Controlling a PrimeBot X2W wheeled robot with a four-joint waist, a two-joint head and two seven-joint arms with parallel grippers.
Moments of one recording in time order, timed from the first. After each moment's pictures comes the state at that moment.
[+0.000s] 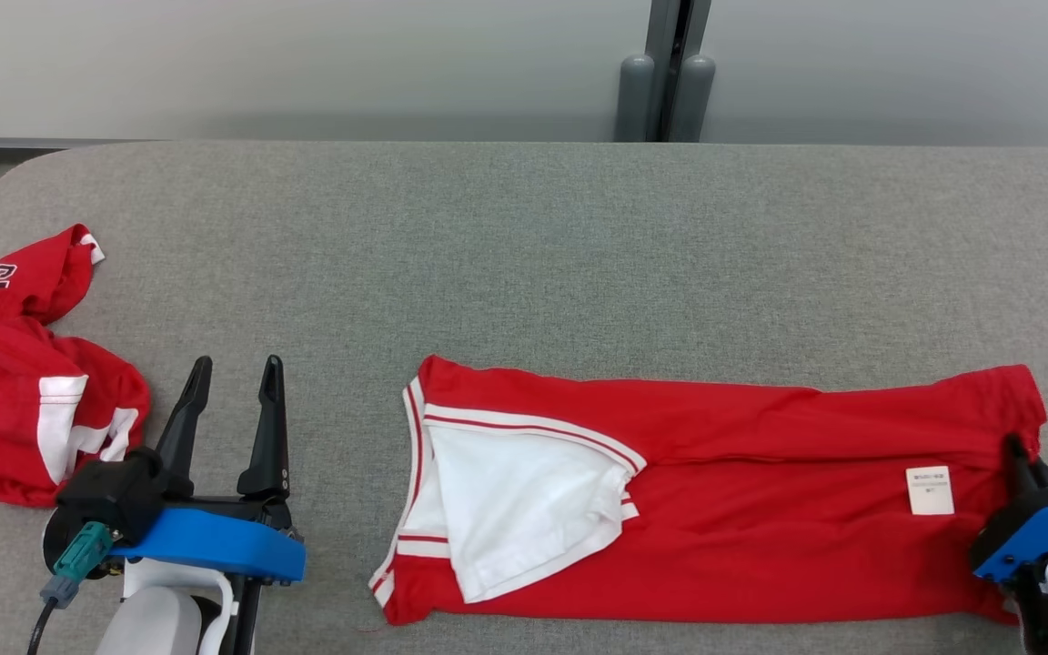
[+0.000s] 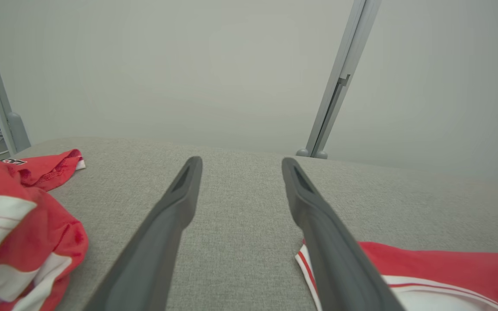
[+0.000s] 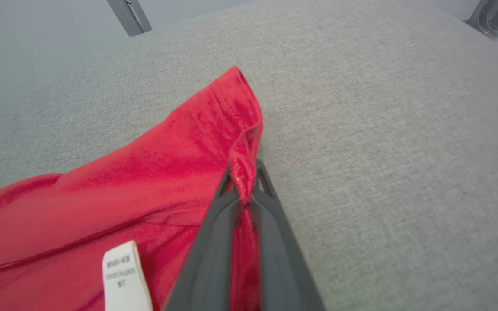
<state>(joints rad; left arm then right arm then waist) -0.19 0.20 -0.17 0.29 -0.41 -0.12 -0.26 -0.29 -0.09 -0.40 0.55 0.17 0.13 0.08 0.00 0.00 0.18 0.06</state>
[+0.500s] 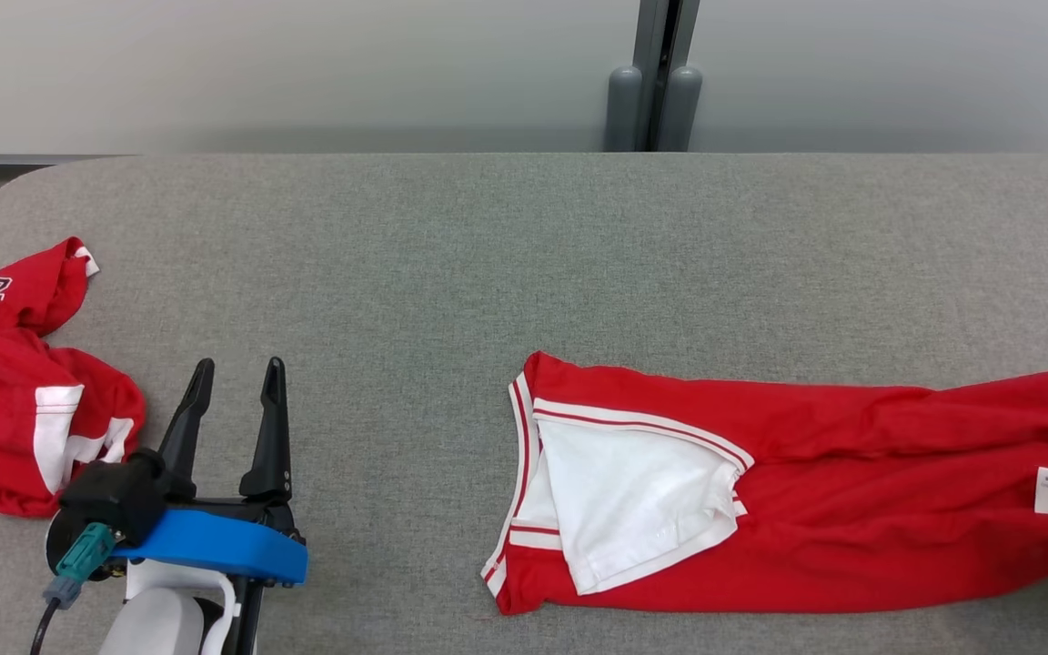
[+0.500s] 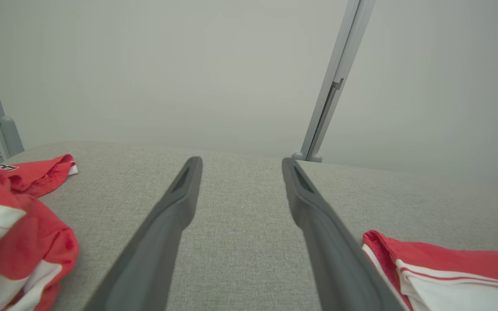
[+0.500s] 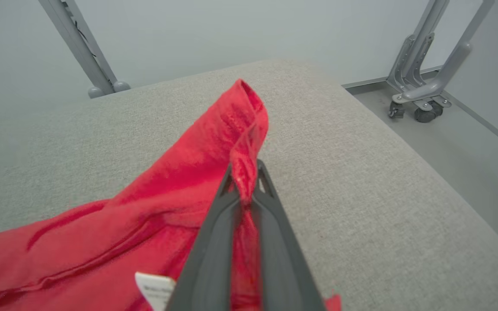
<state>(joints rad) -0.18 0.20 -0.17 0.29 -0.41 -0.12 -0.26 -0.22 -0.11 -0.56 0.26 0.09 0.13 0.19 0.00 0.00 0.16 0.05</state>
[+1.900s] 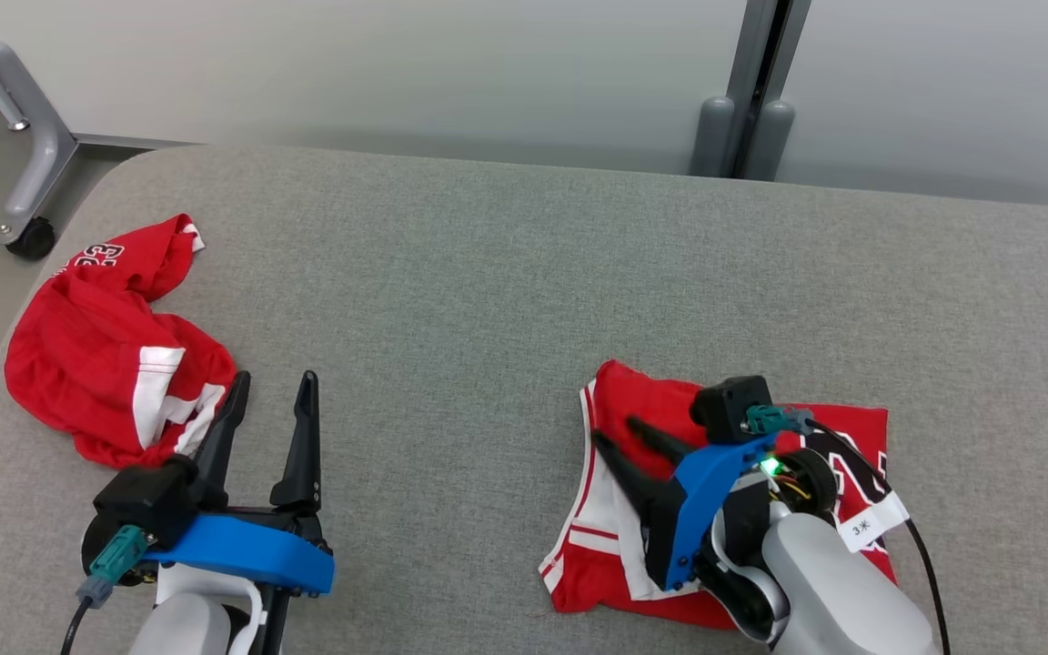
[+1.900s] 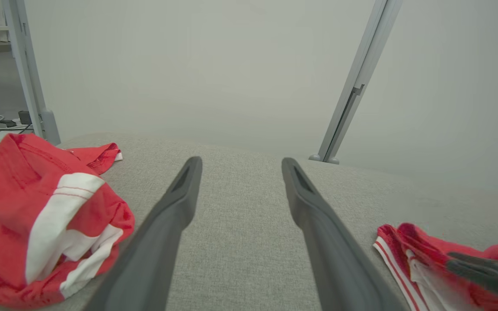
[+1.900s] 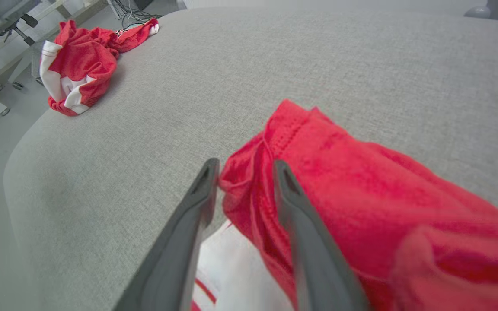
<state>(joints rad) -0.19 0.19 -0.22 0.32 -0.43 -0.13 -0.26 -0.46 -0.05 0.45 0.62 0.44 0.13 0.13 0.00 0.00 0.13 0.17</state>
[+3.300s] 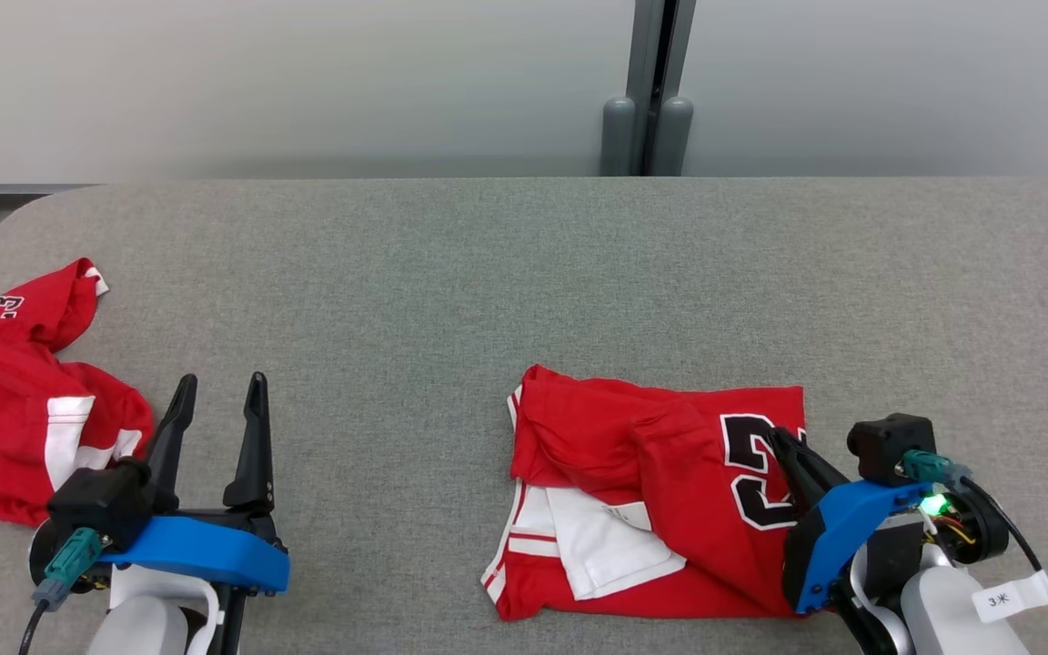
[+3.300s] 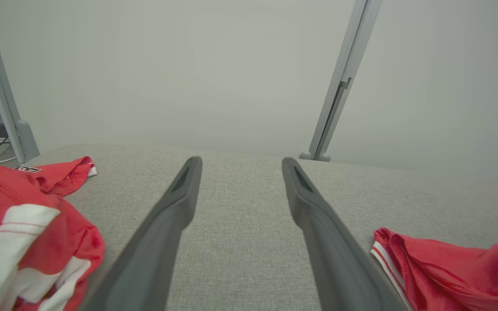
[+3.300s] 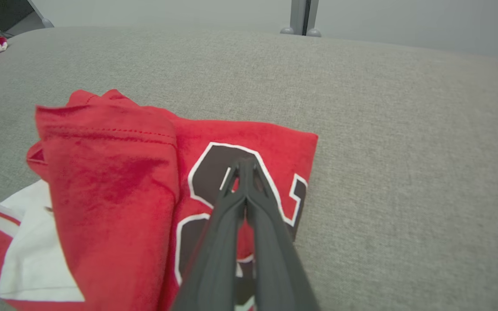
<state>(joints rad) -0.18 0.23 -0.16 0.34 -0.42 -0.13 -0.26 -0.22 -0.10 0.10 0.35 0.16 0.13 0.15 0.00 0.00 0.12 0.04</state>
